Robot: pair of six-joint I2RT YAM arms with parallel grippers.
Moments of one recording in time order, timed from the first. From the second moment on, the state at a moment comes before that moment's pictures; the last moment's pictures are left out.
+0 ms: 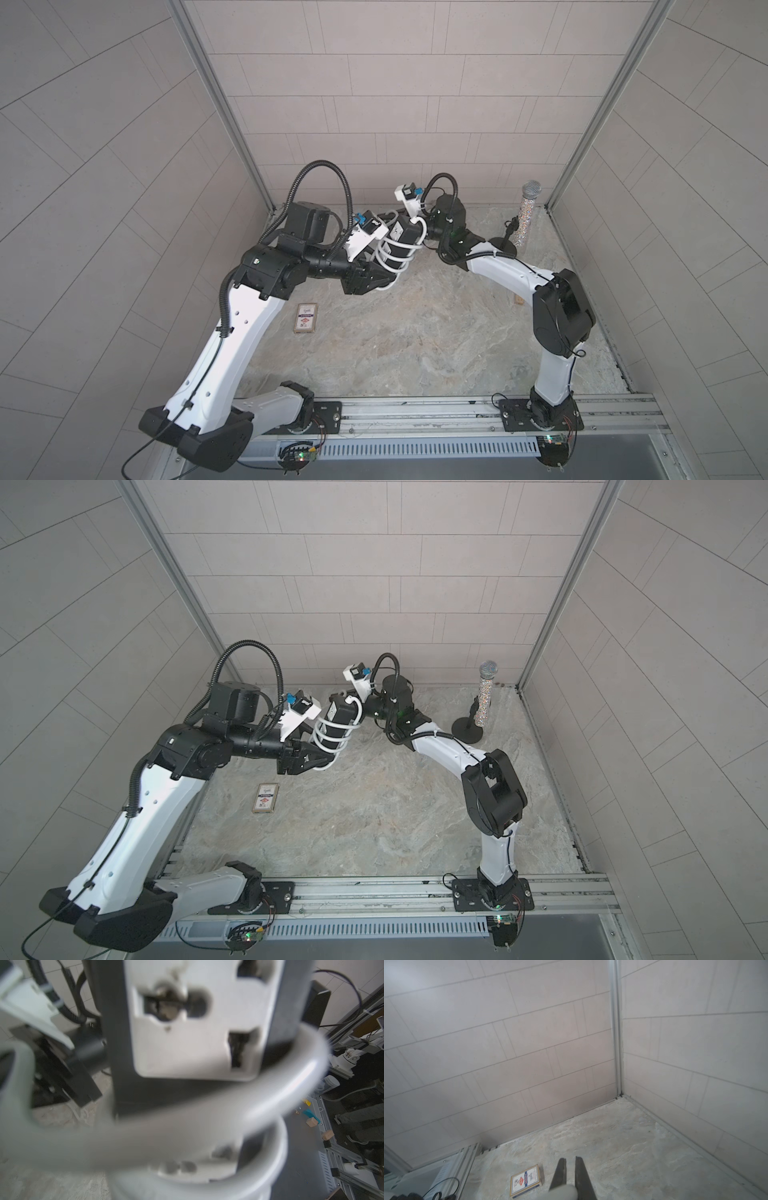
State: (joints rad) left arm -0.40 1.18 1.55 -1.09 0.81 0.26; right arm 0.52 1.86 1.52 0.38 -0.64 0.22
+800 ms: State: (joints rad) left arm -0.41 1.19 1.43 -0.82 0.19 0.12; right arm 0.40 1.49 1.16 -0.12 -0.25 -0.05
